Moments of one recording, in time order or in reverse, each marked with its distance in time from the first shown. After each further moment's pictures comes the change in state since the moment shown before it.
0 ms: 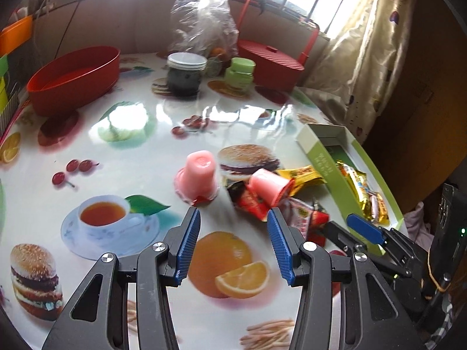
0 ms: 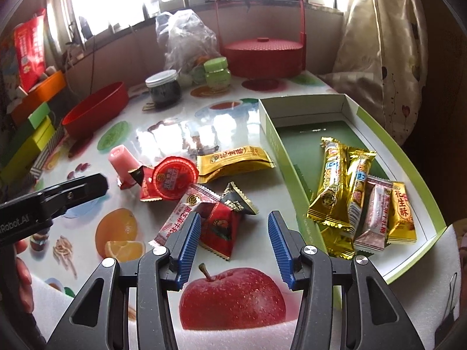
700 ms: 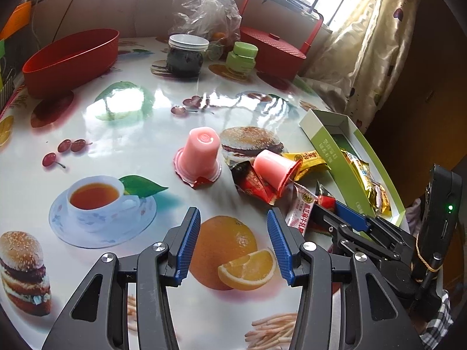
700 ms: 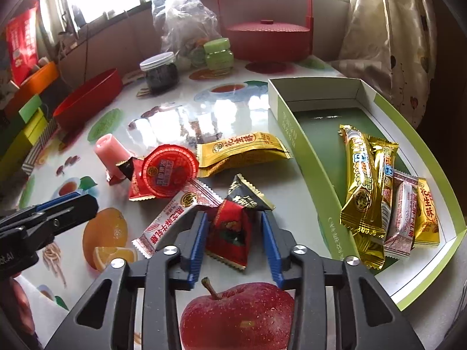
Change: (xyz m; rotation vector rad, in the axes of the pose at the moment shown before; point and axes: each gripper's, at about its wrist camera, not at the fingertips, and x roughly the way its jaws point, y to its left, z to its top) left arm 0.012 0.004 -0.011 -0.012 0.048 -0.031; right arm 0.031 0.006 0.003 0.000 0.059 0.004
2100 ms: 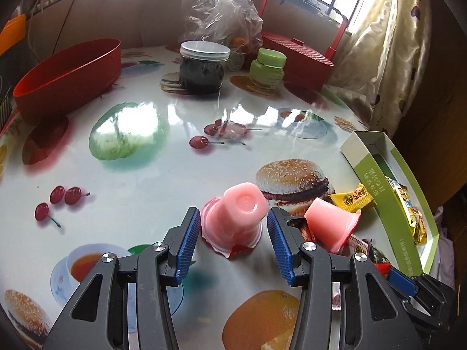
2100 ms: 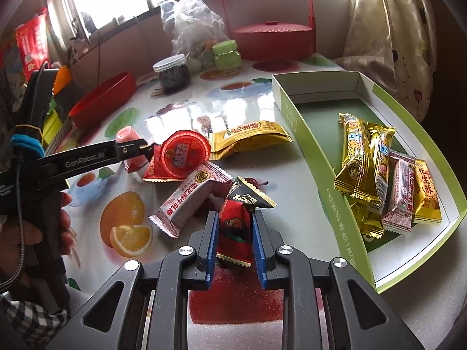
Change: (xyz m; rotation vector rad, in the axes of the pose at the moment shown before) left arm 0.048 0.021 0.041 0.030 -0.047 0.103; right arm -0.020 -0.002 -0.017 0.016 -0.008 0.067
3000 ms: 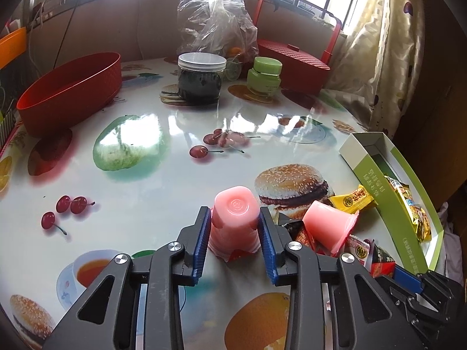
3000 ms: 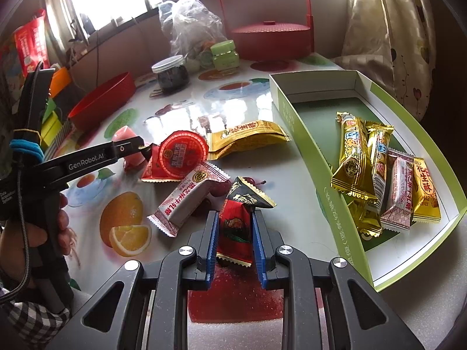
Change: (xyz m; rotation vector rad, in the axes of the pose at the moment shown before) left arm -0.007 -0.004 -0.002 0.032 -0.044 0.019; right arm 0.000 -0.002 -0.001 0.008 -0.003 0.000
